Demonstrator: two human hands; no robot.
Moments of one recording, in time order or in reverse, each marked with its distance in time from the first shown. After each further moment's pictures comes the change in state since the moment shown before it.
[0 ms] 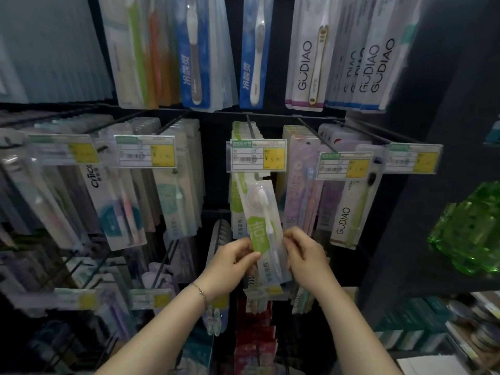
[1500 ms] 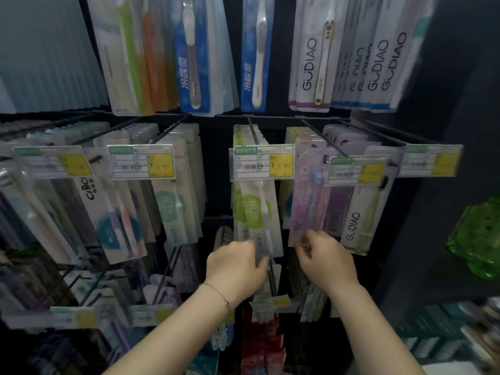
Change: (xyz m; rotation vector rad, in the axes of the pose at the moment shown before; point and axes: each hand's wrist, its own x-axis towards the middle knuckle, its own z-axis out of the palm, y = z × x) left_hand 0.014 0.035 0.000 0.970 0.100 -0.131; right_hand 0.023 0.009 -0.012 -0.686 0.130 0.006
